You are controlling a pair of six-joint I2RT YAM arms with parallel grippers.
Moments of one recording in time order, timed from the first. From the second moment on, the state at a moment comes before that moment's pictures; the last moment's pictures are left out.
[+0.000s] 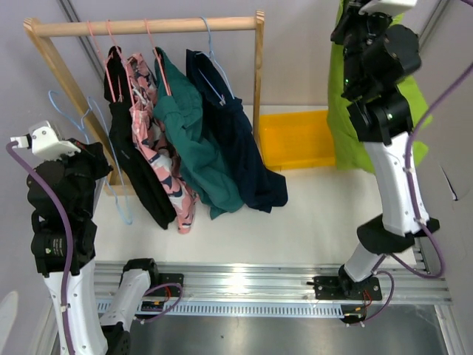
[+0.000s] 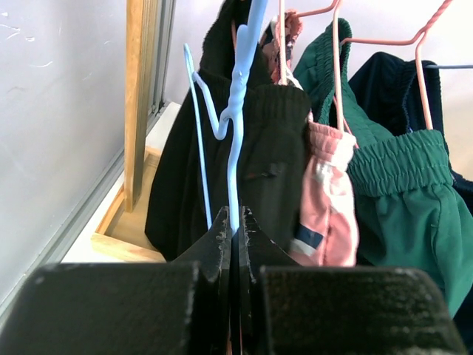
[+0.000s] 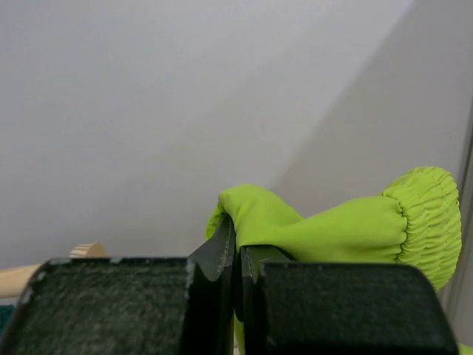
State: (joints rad) left arm 0.08 0.73 1.42 -0.74 -0.16 -0.30; right arm 0.57 1.65 2.47 -0.30 0.55 -0.13
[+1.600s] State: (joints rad) left arm 0.20 1.38 2.09 -0.83 -0.01 -0.13; right arm 0.14 1.23 0.90 0.08 -0.19 0.60
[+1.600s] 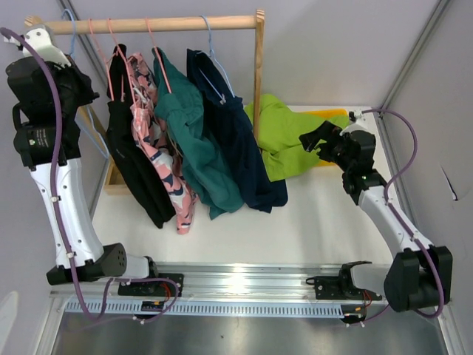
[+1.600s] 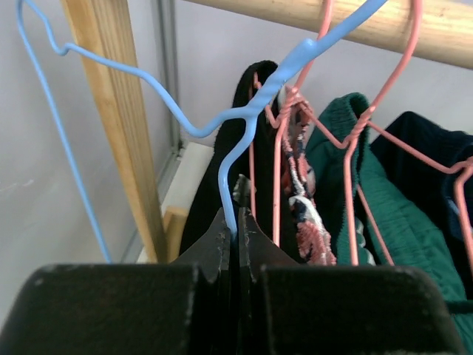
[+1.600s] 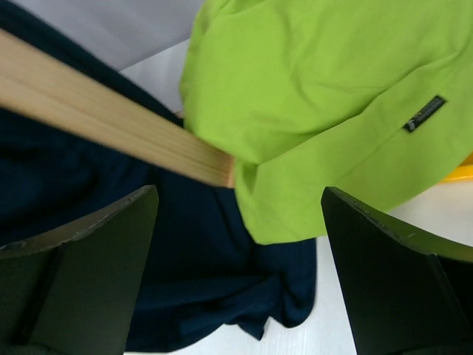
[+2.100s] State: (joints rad) left arm 0.21 1.17 1.76 -0.70 0.35 -0.39; right arm 0.19 1.11 0.86 0.01 -0.18 0.58
